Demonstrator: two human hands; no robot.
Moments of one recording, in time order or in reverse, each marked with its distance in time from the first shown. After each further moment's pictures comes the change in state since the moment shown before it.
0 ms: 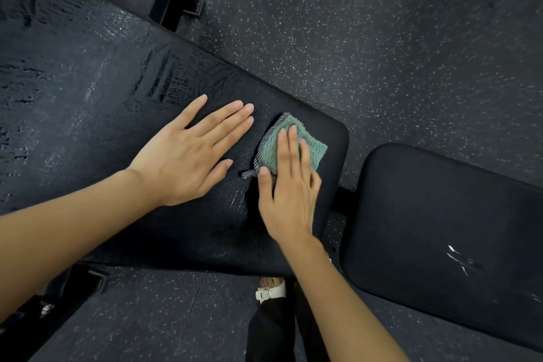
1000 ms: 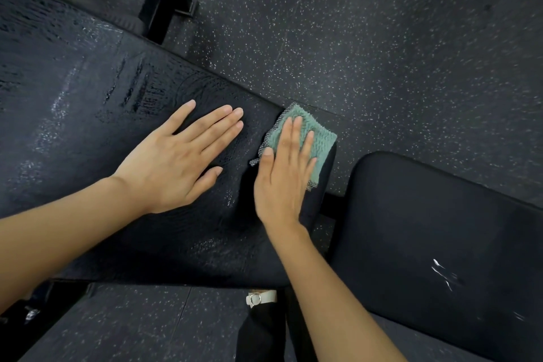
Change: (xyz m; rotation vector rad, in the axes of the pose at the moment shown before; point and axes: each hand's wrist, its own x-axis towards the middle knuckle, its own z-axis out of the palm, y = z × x) left_hand 0.014 0.005 -0.002 -0.003 -0.005 -0.022; right_hand 0.039 0.002 -0.005 0.186 0.027 0.145
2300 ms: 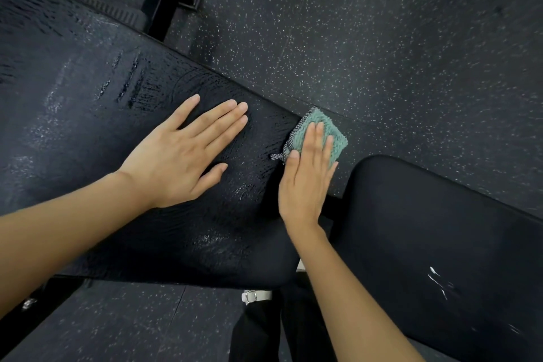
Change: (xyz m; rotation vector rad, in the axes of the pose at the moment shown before) left_hand 0.012 0.006 0.002 0.000 -0.009 -0.034; right_hand 0.014 0.045 -0.009 -0.055 0.058 0.027
